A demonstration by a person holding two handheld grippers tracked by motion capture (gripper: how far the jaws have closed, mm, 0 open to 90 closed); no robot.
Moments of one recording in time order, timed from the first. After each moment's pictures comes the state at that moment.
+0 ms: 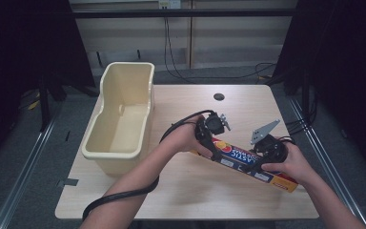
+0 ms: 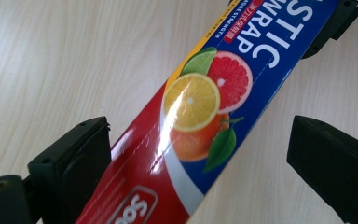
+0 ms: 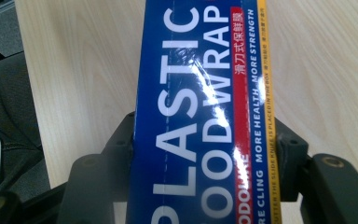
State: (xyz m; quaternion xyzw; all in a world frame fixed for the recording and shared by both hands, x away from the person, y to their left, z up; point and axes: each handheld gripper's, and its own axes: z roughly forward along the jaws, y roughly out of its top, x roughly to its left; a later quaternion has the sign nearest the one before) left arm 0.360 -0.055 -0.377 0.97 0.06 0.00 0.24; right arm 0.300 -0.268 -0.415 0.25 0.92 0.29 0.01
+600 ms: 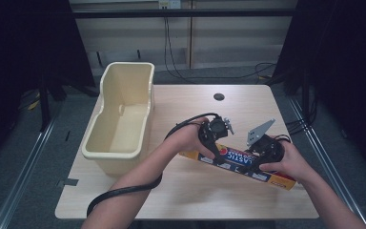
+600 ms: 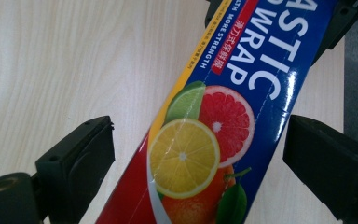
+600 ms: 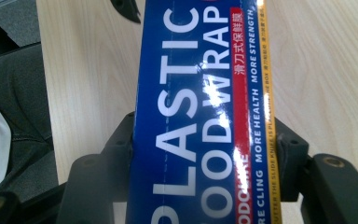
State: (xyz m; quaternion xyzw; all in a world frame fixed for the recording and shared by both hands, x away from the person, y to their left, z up) left arm 0.361 -0.065 -0.388 0.97 0.03 -0.04 0.23; right arm 0.303 -0.257 -0.412 0.21 0.93 0.29 0.00
